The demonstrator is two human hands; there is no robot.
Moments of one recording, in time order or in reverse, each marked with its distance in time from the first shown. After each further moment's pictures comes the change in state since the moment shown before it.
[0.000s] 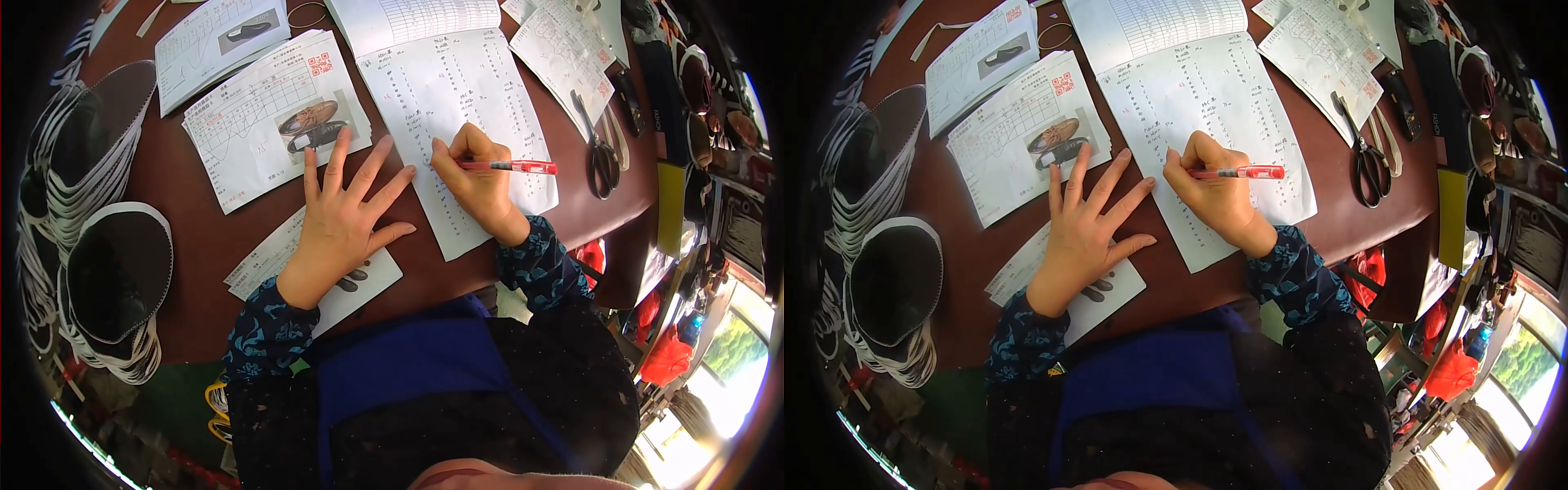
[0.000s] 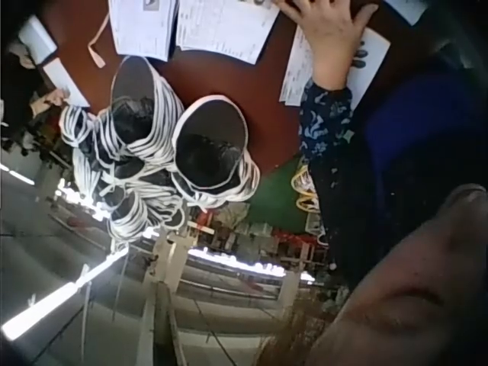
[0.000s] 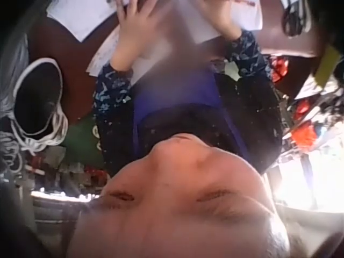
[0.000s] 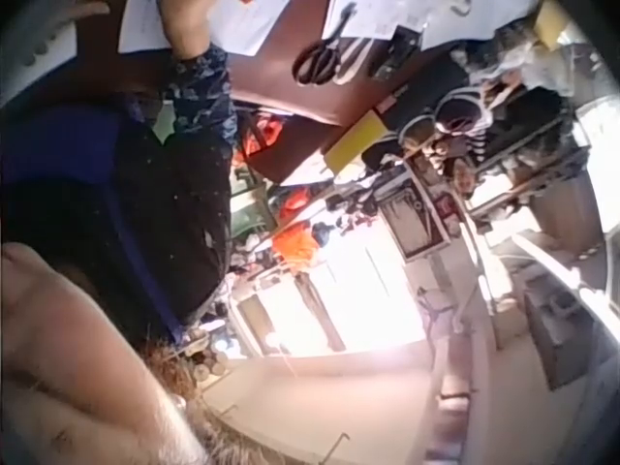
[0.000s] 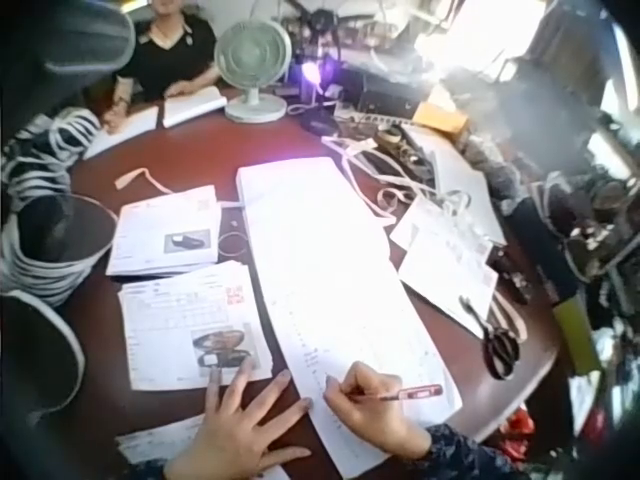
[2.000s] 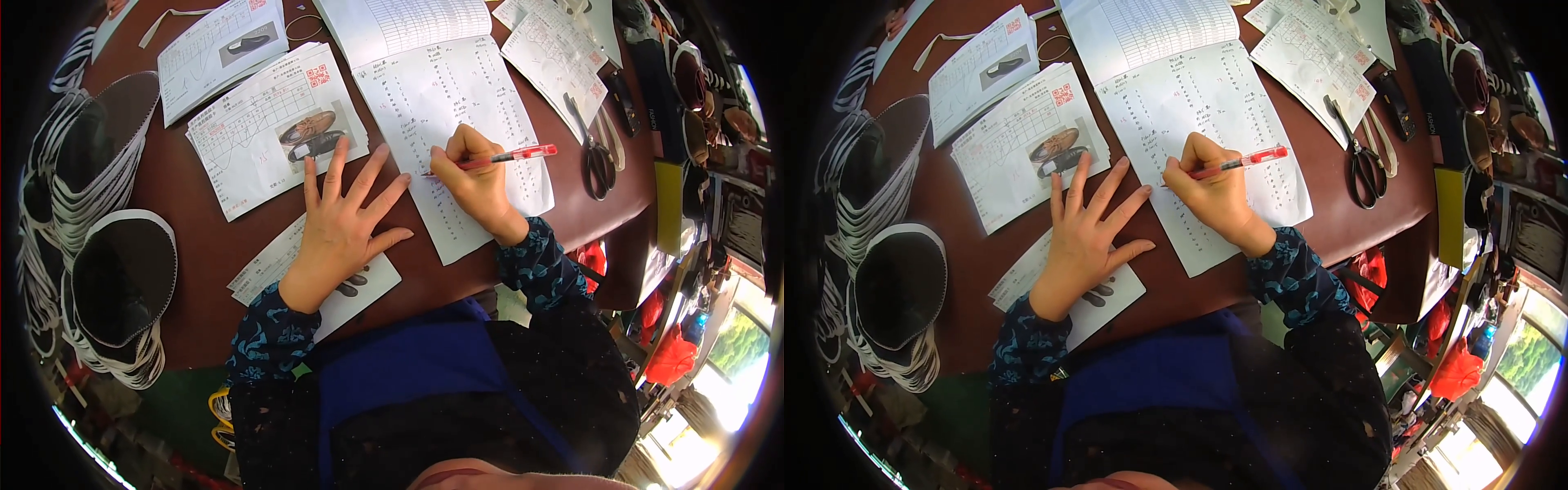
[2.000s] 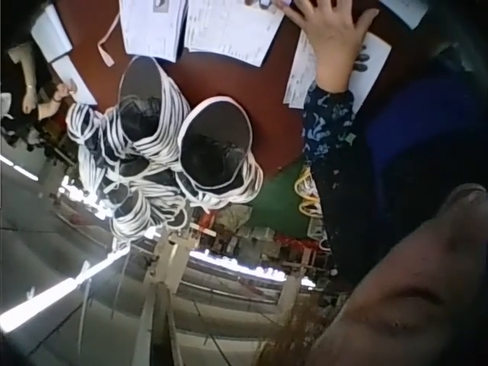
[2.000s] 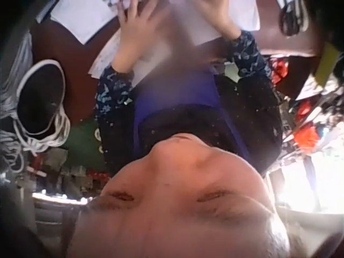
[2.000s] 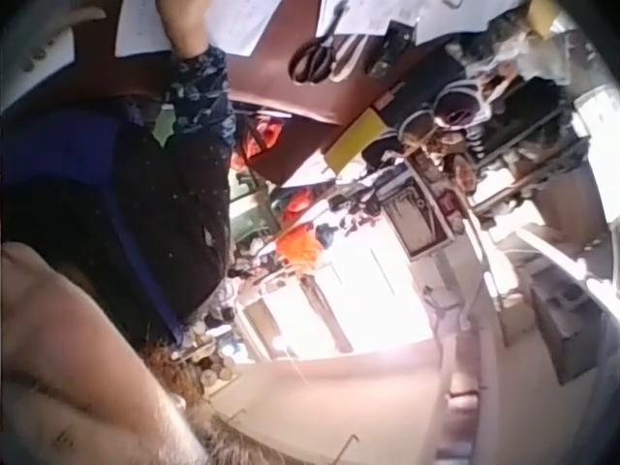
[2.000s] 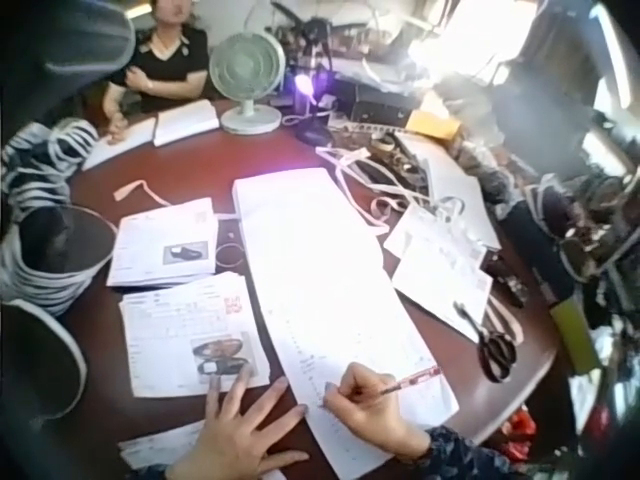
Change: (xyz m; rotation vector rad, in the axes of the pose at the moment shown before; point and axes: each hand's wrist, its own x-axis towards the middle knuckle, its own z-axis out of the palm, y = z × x) left_hand 0.002 -0.002 -0.001 -0.016 0.003 0.009; right_hand 0.006 0.001 -0.005 0.163 -0.071 0.096
